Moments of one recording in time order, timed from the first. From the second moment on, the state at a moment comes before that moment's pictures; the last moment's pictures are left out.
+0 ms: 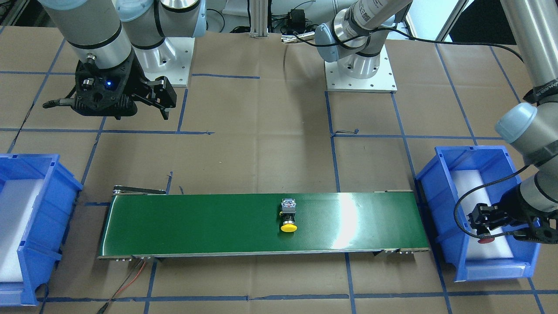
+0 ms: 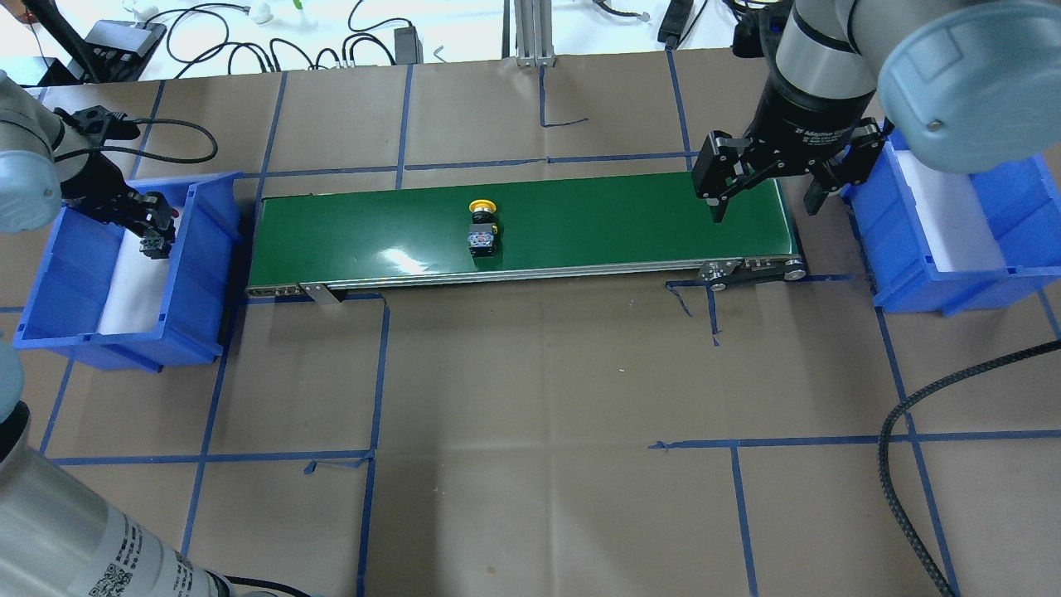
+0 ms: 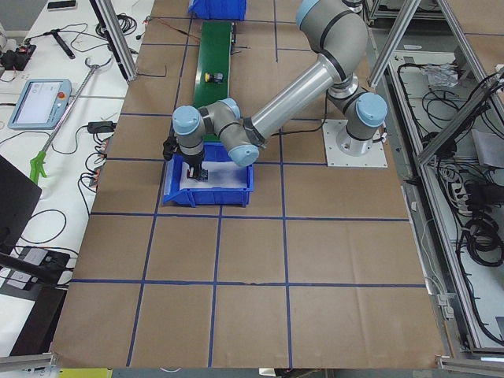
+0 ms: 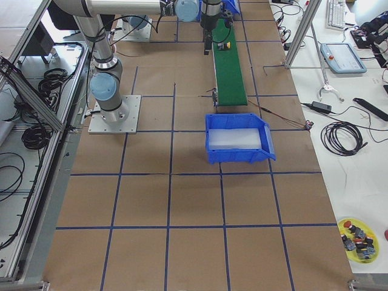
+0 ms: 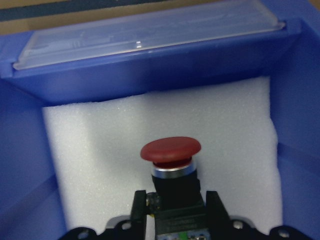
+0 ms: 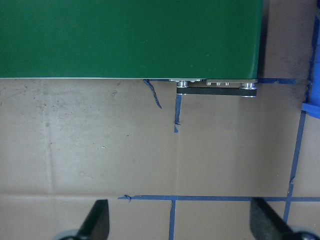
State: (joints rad) left arm -1.05 -2.08 -1.56 -1.05 1.54 0.64; right arm 1.61 -1.53 1.59 -1.57 -1.58 0.01
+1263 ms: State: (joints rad) left arm -1.13 -1.84 -1.40 -1.49 1.57 0.57; right arm 1.62 -1.37 1.59 -1.90 -1.54 0.01
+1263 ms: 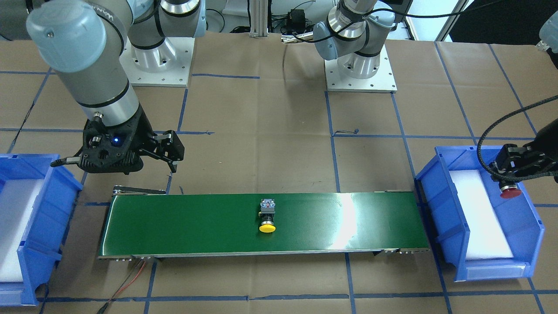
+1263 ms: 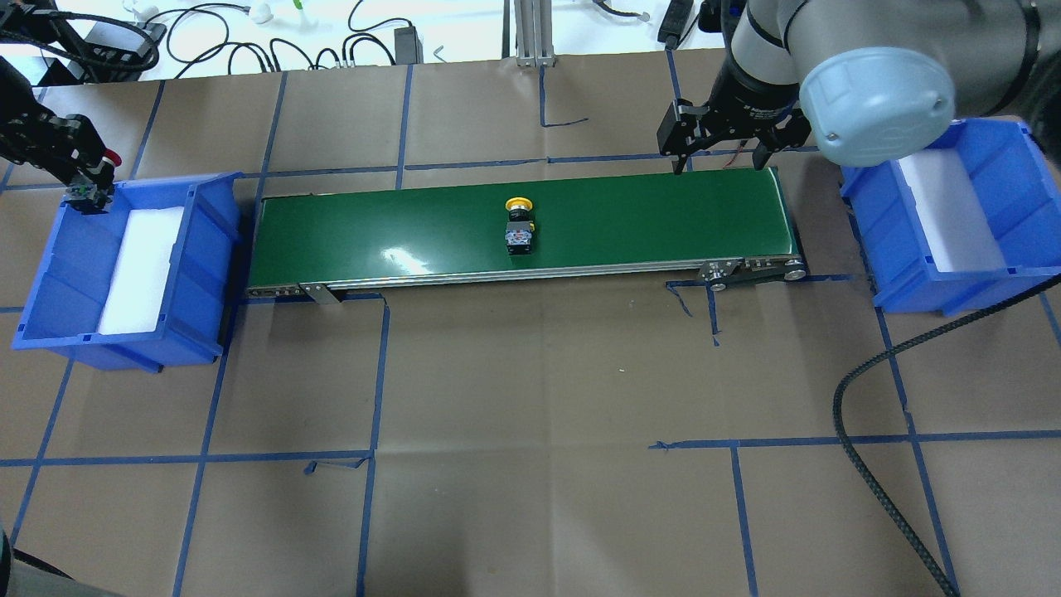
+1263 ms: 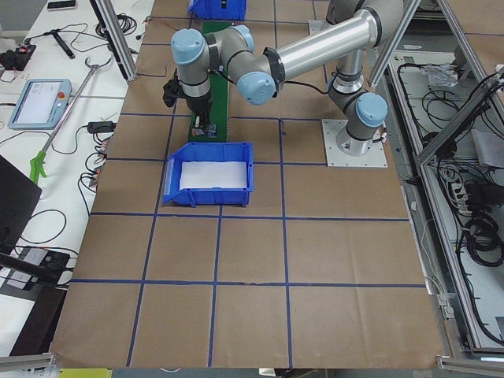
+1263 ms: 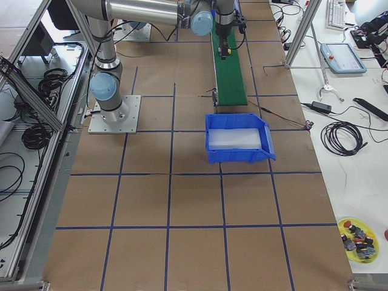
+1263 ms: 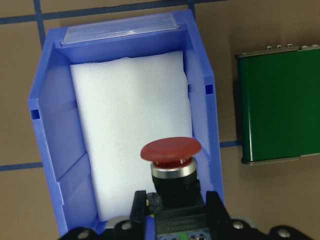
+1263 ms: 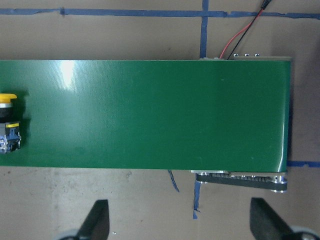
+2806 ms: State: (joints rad) left arm -1.45 -1.84 -1.43 -1.50 1.58 0.21; right arm 1.62 -1.21 1.59 -2.03 -1.53 0.01
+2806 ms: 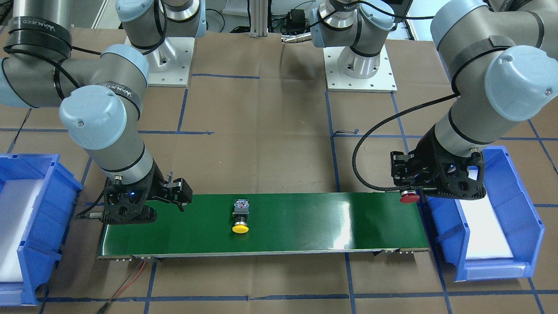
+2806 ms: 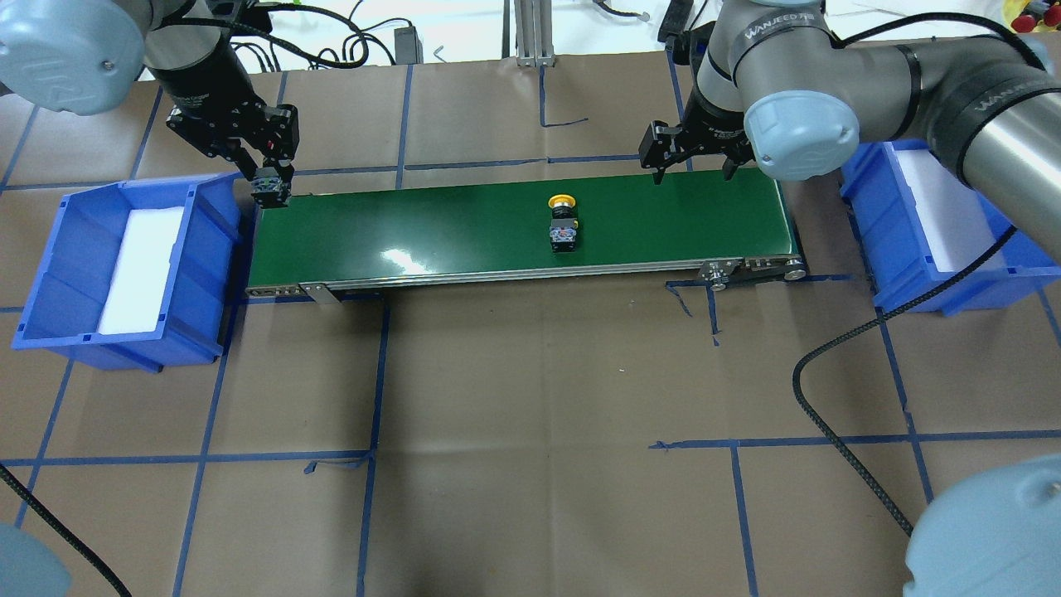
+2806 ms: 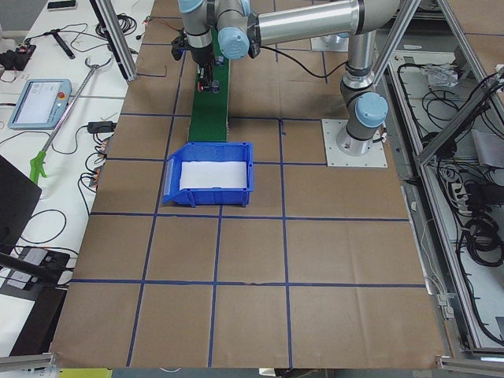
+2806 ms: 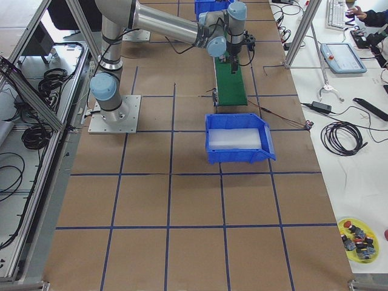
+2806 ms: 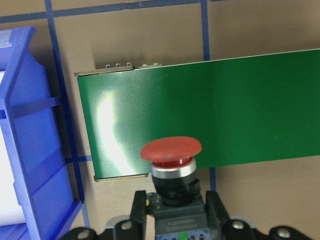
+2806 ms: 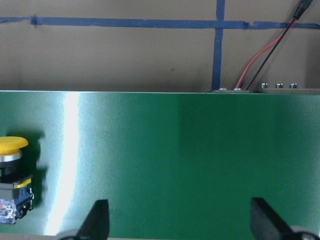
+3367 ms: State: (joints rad) left arm -1.45 -1.89 -1.46 -1.46 1.57 0.20; right arm 1.62 -1.20 1.58 -2.03 -1.53 0.01
